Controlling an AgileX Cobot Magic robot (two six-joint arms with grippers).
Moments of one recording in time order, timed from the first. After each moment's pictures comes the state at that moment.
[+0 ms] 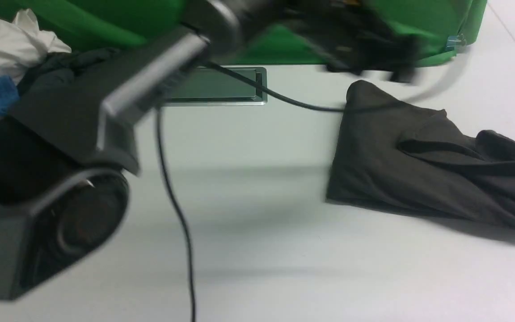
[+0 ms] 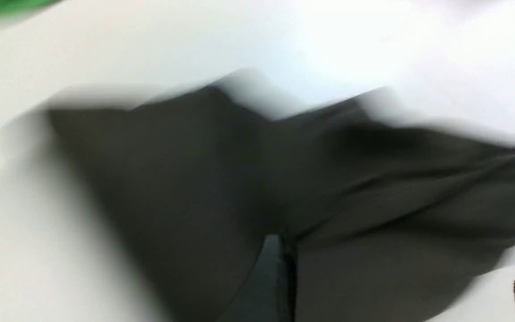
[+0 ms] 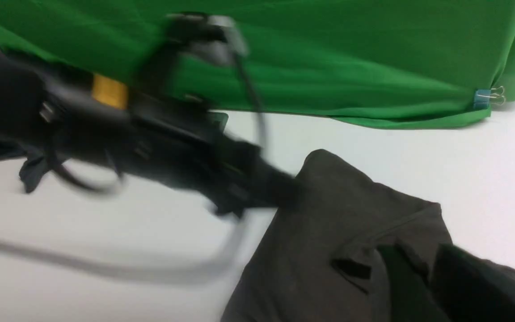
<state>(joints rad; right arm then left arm) 0.19 0.93 -1.07 0.10 0.70 0.03 -0.53 2.26 -2.24 -0.39 0.97 0.13</state>
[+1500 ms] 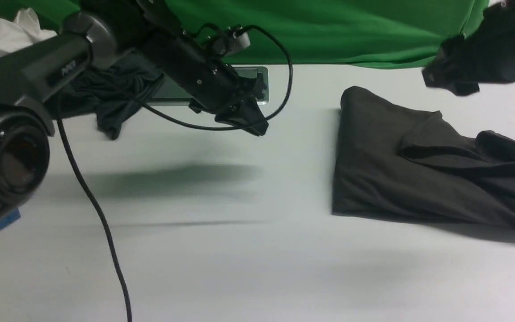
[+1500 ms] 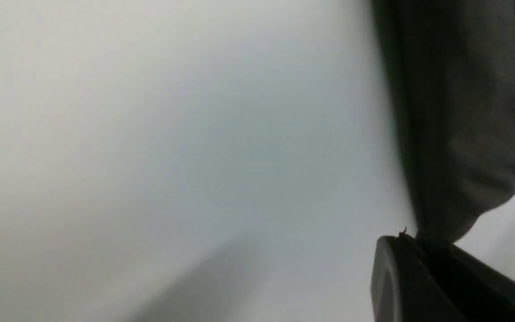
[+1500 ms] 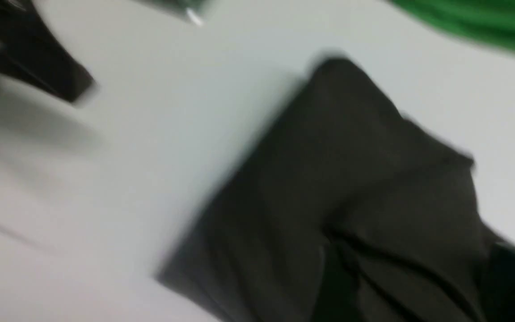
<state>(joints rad) 0.28 1.43 -1.27 -0.05 0.80 -0.07 -0.22 2.27 -1.95 -0.70 1.17 0.46</state>
